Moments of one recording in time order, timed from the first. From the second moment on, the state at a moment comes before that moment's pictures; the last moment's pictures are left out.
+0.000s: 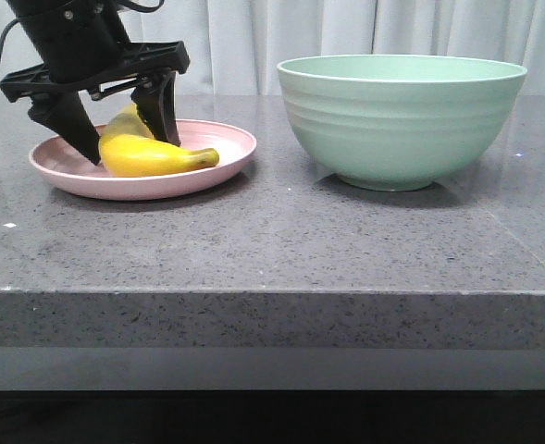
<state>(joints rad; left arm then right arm) -0.36 1.87 -1.54 -0.15 0.88 -0.15 0.00 0.65 -0.69 0.00 0.61 0.05</state>
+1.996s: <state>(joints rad) -0.61 1.31 -1.38 -0.20 0.85 0.12 0.00 0.65 -0.69 0.00 0.61 0.05</state>
